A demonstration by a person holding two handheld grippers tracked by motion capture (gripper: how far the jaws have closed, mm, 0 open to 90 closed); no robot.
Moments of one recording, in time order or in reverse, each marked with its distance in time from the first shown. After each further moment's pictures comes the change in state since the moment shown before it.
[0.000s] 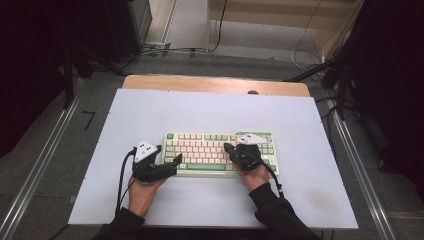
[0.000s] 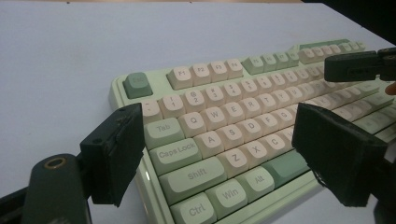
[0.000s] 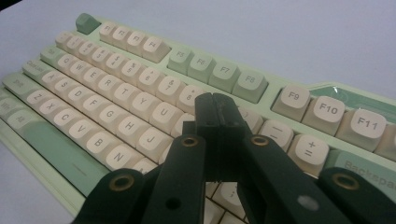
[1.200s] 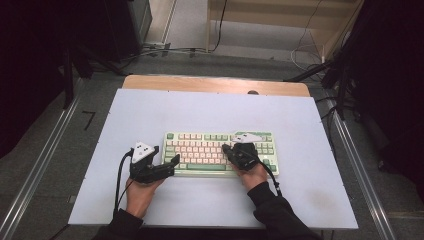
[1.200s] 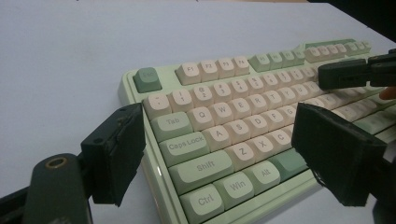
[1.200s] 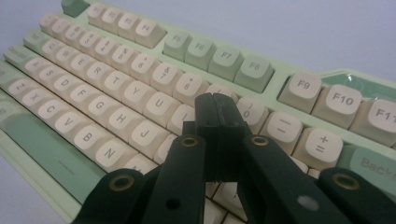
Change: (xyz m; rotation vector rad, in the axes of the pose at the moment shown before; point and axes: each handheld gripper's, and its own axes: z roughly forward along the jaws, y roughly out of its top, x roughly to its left) left arm 0.003 -0.001 -0.004 0.004 0.009 -0.009; right arm 0.001 0.000 0.010 0.066 -0.008 -0.001
